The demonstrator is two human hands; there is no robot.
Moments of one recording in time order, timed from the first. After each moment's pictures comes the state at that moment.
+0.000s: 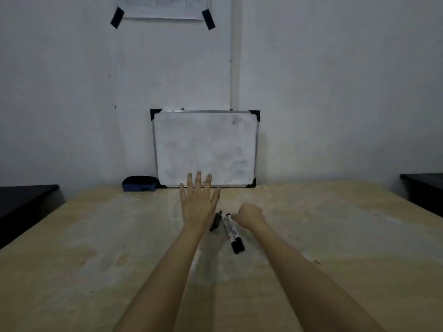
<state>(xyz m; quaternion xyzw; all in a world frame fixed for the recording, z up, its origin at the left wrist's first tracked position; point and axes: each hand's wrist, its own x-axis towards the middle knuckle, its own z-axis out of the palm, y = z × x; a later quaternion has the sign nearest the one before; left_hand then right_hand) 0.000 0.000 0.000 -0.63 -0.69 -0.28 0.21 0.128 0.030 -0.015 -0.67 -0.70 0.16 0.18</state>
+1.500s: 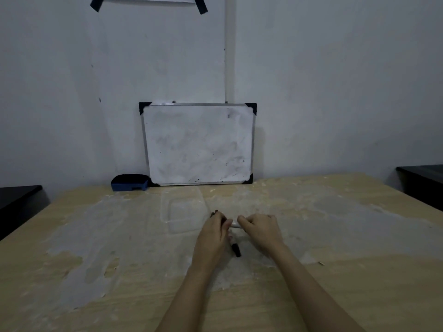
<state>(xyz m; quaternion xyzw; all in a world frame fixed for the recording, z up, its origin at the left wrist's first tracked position) 0.032 -0.027 -0.062 -0.68 -0.55 -0.47 -0.11 0.163 0.012 -0.051 -0.57 -0.75 0.10 0.33</state>
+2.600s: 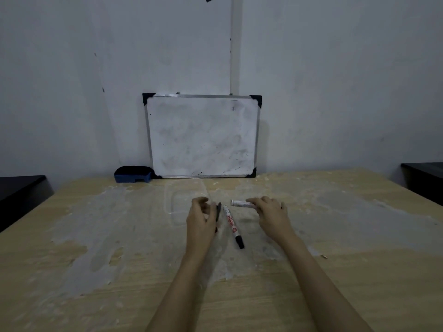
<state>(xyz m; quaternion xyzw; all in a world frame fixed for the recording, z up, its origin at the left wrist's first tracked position) 0.013 -0.031 -0.044 -0.54 -0.58 -0.59 -0.17 0.176 0.013 -0.043 -0.60 -0.76 0.00 0.26</state>
